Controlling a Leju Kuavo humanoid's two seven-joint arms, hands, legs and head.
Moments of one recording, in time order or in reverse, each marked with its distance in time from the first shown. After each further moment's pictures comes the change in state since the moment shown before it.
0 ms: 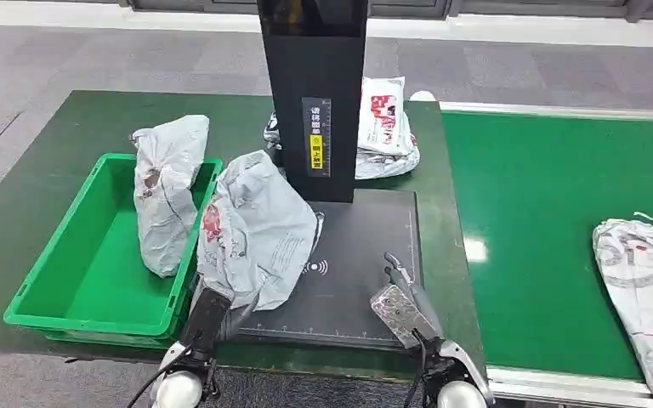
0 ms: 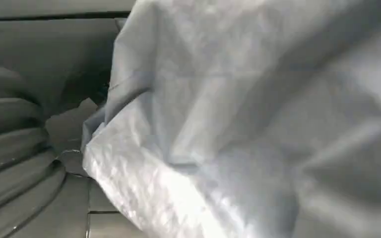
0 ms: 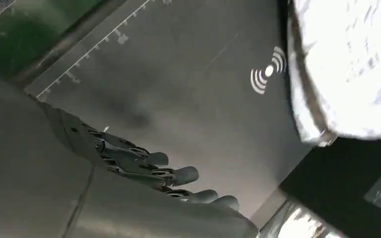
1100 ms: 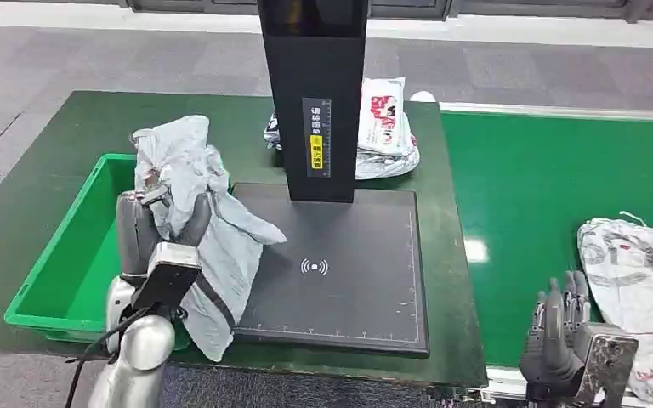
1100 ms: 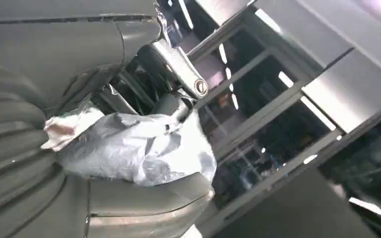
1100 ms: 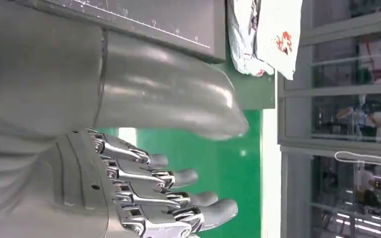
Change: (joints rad) left arm -0.194 0.051 -0.006 -0.344 -0.314 0.238 -0.035; right arm 0.262 0.221 -0.514 -0.384 -0.253 -0.101 -0.193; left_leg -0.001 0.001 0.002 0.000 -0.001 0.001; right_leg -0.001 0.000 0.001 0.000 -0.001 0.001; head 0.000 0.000
